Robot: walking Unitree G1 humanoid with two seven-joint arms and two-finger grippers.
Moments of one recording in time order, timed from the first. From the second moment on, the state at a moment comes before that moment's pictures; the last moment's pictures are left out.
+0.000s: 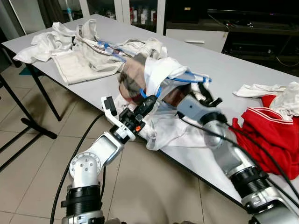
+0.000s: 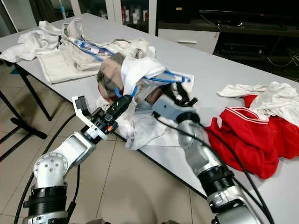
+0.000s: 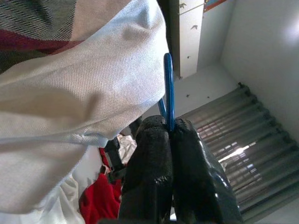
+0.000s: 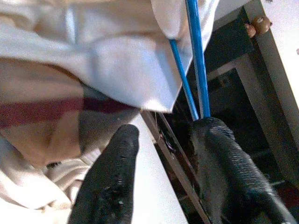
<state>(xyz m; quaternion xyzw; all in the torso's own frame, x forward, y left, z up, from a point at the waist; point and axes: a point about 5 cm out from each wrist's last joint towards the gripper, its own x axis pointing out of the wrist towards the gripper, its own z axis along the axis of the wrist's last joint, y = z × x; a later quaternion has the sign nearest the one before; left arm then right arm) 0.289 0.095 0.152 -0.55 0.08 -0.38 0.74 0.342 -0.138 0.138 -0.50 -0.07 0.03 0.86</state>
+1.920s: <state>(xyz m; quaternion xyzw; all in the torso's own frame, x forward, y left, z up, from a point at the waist) 0.291 0.093 0.148 -0.53 0.08 -0.38 0.75 0.311 -0.159 0.144 -0.56 -0.05 -0.05 0.82</state>
